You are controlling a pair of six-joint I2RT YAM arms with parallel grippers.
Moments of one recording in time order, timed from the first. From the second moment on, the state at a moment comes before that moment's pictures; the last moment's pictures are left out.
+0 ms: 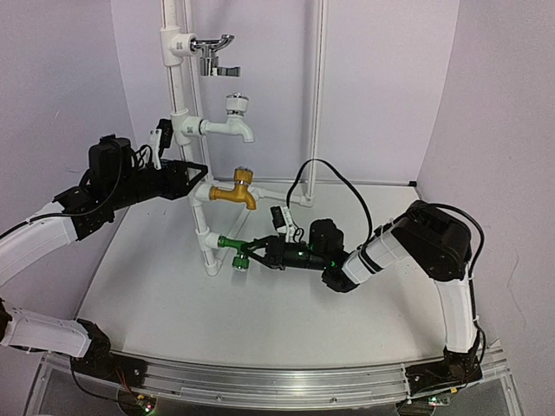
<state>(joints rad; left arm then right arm) -0.58 1.11 1.00 -0.06 0.23 -0.31 0.86 2.16 1.07 1.06 -0.54 0.95</state>
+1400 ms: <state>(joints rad) -0.58 1.11 1.00 -0.07 0.23 -0.31 0.97 1.96 0.98 0.77 -0.21 -1.23</state>
